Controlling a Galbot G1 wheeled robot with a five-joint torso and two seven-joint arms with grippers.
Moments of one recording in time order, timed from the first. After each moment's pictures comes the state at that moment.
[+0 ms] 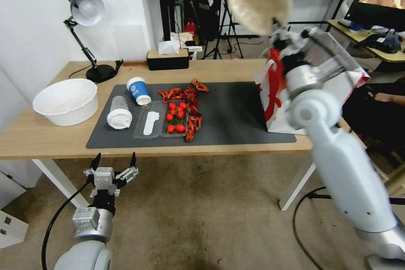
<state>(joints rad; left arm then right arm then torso) 1.69 -1.48 -0.66 -2.15 -0.07 0.00 -0.02 -0.61 1.04 0.34 1.92 0.93 -0.19 0.45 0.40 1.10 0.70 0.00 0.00</state>
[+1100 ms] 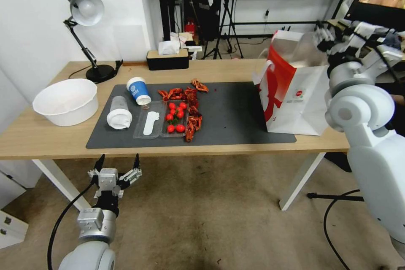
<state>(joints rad) 1.69 -1.49 -0.64 -2.14 -0.05 0.00 -0.01 -0.68 0.95 0.42 2.04 1.01 -0.09 0.31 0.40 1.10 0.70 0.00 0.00</state>
